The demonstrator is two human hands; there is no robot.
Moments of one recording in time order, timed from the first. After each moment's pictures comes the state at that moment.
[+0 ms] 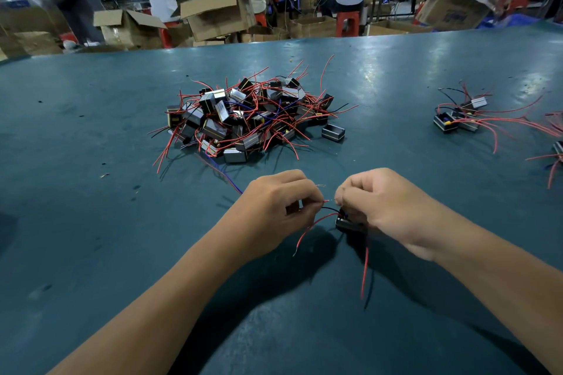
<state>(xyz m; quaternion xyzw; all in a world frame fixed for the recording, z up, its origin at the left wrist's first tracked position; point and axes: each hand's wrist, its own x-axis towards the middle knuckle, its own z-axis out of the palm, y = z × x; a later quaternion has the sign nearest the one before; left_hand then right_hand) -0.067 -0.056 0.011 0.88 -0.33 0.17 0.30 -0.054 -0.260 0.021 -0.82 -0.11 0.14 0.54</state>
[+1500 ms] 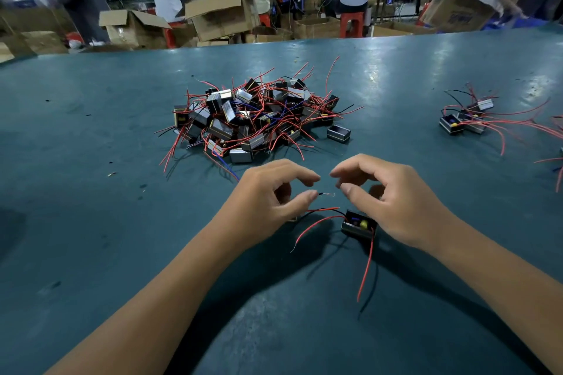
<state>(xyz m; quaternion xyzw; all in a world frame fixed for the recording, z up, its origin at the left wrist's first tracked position) -0.060 -0.041 0.011 0.87 -0.26 0.16 0.39 -0.046 -0.269 0.014 -0.85 -0.27 -0.08 0.45</state>
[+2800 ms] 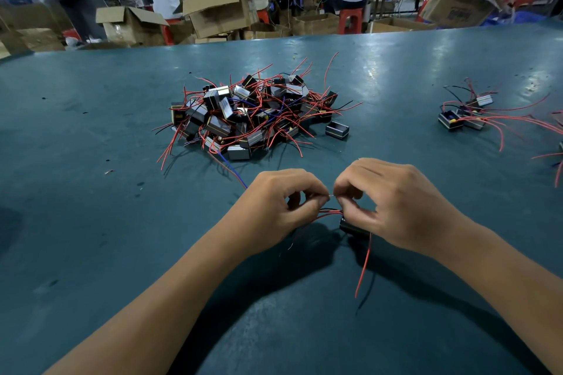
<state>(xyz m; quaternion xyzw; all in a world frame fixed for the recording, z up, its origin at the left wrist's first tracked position) -0.065 -0.054 0.010 0.87 -0.30 0.13 0.37 -0.052 -0.269 0.023 -0.84 -0.44 -0.25 0.20</state>
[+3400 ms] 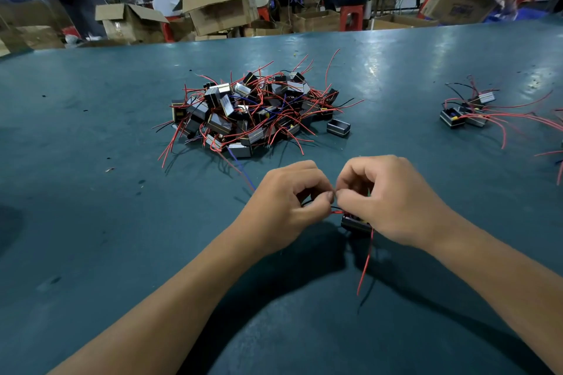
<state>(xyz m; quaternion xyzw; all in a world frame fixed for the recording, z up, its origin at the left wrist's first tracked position) -0.069 -0.069 0.011 0.86 -0.27 0.13 0.42 -0.060 -0.254 0.028 -0.88 -0.22 -0.05 0.41</state>
